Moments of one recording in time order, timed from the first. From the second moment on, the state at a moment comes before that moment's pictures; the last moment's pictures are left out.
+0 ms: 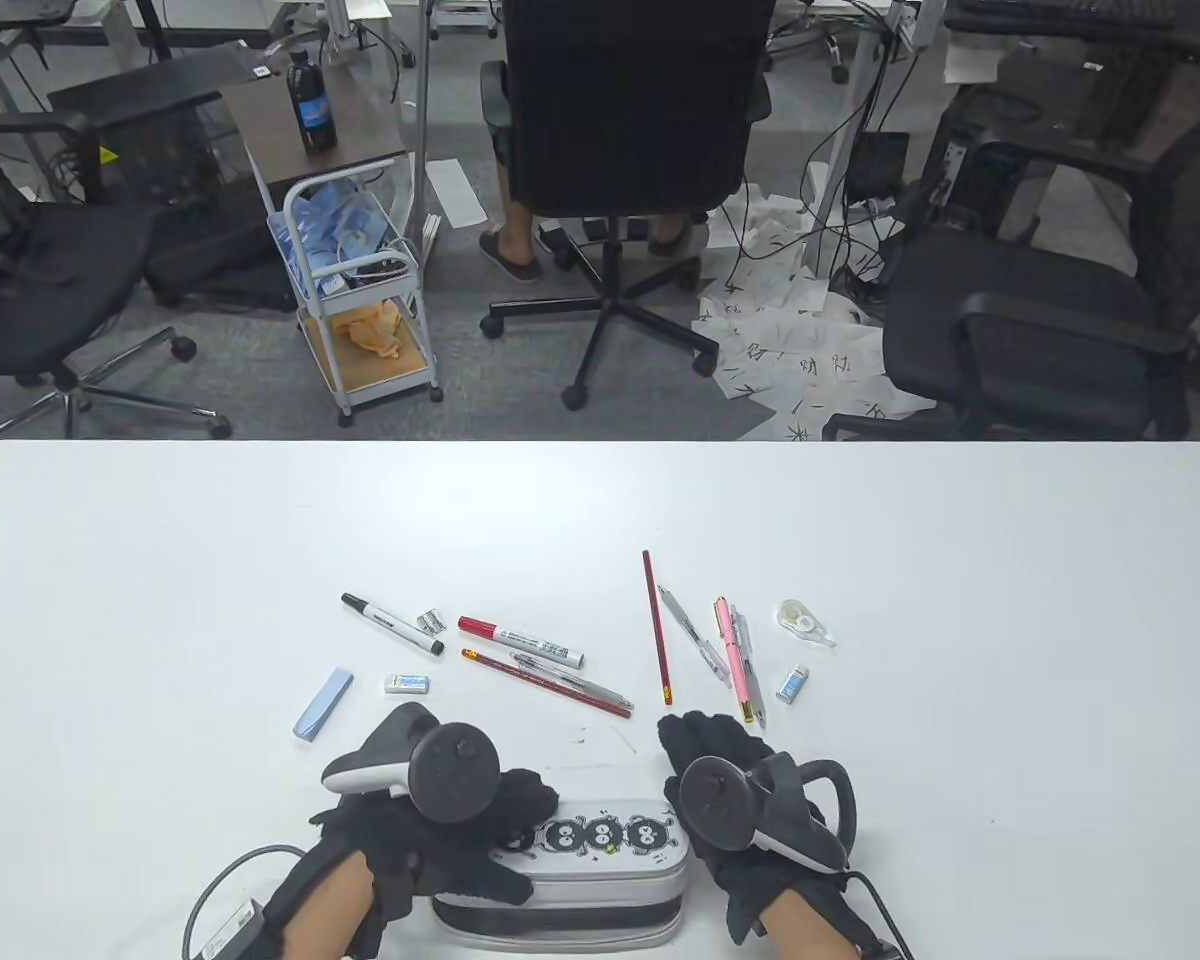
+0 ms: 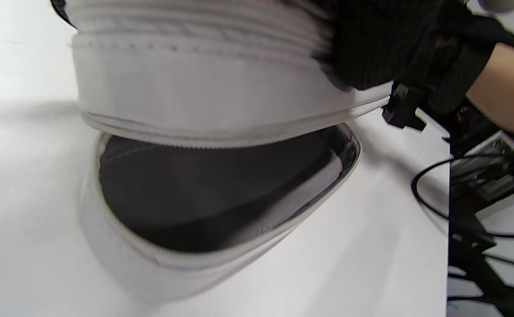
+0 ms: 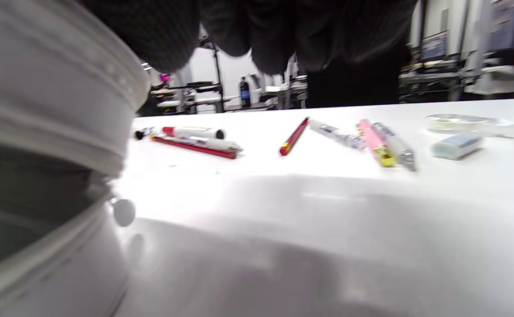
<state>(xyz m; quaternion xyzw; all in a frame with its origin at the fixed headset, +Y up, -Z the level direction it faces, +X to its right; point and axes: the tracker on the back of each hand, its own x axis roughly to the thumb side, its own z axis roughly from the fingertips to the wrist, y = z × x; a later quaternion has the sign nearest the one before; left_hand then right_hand) -0.166 -0.704 -0.300 -0.32 -0.38 0.13 0.86 0.106 -0.729 -0.281 0.14 -0.01 0.99 0.07</state>
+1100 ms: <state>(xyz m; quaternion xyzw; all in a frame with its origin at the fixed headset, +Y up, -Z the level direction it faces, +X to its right) -0.180 -0.721 -0.390 -0.21 -0.25 0.24 0.92 0.117 -0.752 -0.289 0.05 0.02 1.00 0.06</state>
